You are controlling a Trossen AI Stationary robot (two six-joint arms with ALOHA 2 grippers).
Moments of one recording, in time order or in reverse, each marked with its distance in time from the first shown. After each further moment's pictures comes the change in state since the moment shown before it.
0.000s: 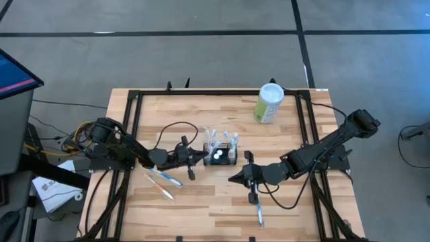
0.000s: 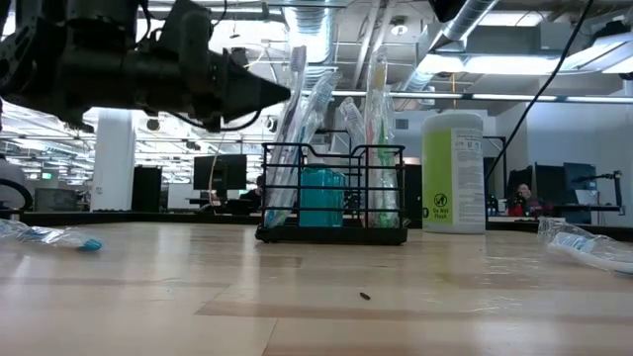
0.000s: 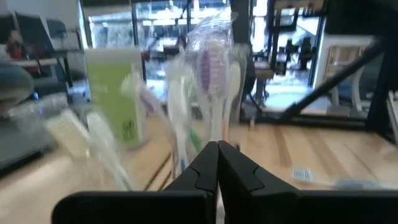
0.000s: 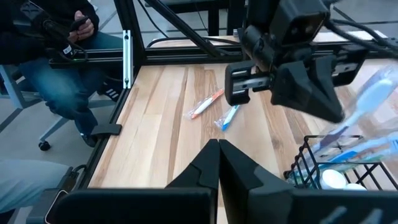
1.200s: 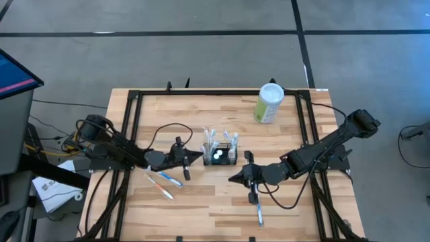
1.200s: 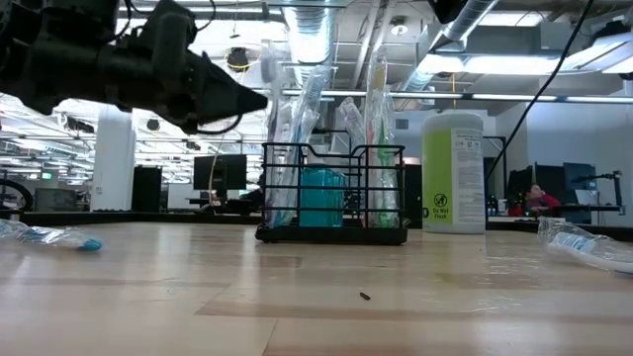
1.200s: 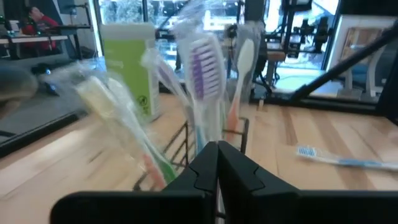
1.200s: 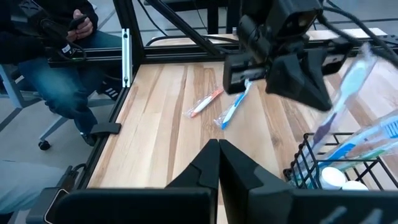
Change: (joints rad) left arm -0.052 -0.136 -0.062 -0.181 -0.093 -0.078; right arm -0.001 0.000 0.000 -0.007 0.000 0.008
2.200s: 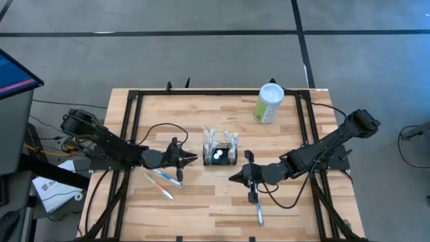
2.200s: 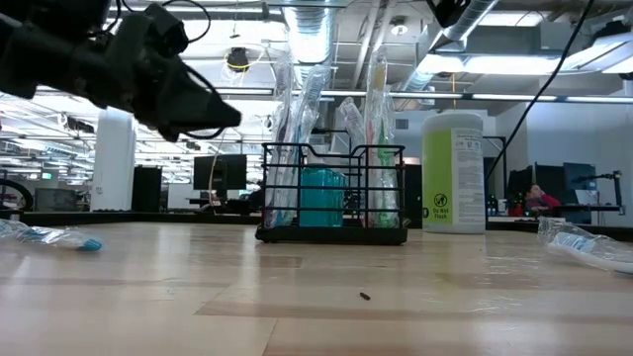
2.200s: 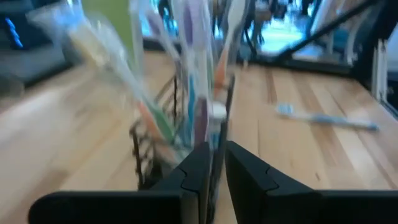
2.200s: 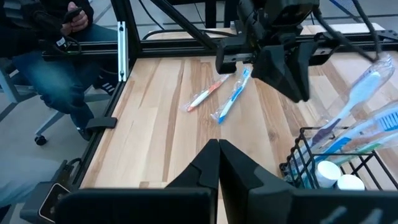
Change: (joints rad) left arm -0.007 -0.250 -0.043 -0.408 0.094 -0.155; right arm -0.006 0.000 0.000 -0.024 0.000 0.001
